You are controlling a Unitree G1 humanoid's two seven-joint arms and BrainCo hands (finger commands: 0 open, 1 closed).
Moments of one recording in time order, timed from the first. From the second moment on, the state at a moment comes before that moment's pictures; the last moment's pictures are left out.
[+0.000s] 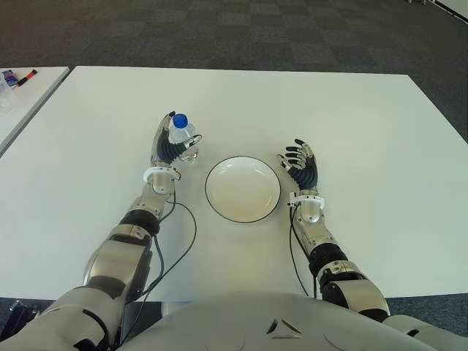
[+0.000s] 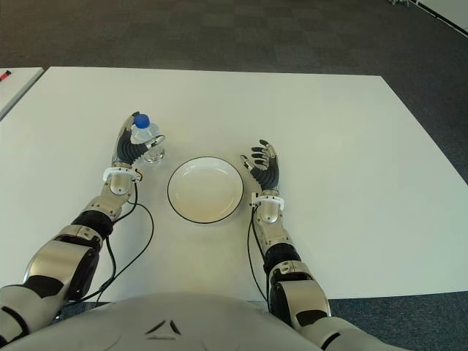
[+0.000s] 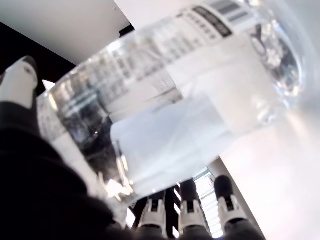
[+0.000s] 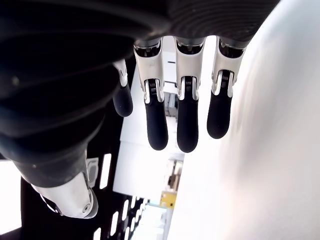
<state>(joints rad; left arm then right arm) -0.45 0.23 -0.09 1.03 0.30 -0.51 0.43 -0.25 -0.03 0.00 0.86 -0.19 -0.57 -0.34</state>
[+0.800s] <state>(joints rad) -0.45 0.23 -0.10 1.03 0.31 -0.49 0.43 -0.25 -0.03 0.00 0.85 -0.19 -0.57 -0.34</state>
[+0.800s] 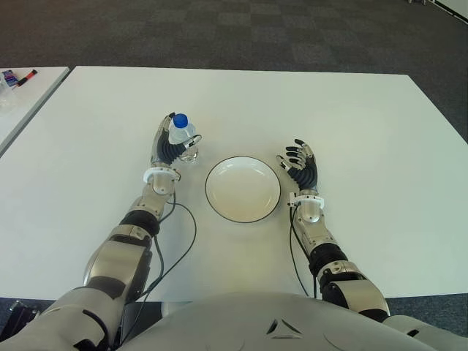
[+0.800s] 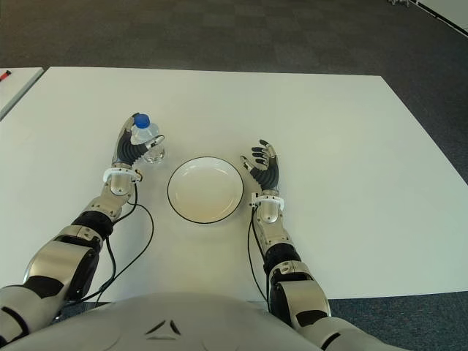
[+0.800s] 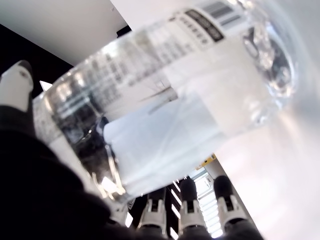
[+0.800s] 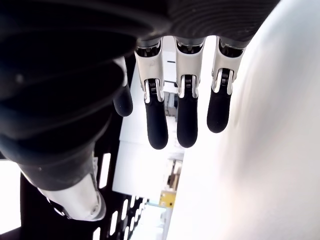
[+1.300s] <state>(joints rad) -0.45 0.23 -0.11 1.04 0.33 -0.42 0.43 -0.25 -0.03 0.00 0.84 -0.19 -0.56 -0.34</state>
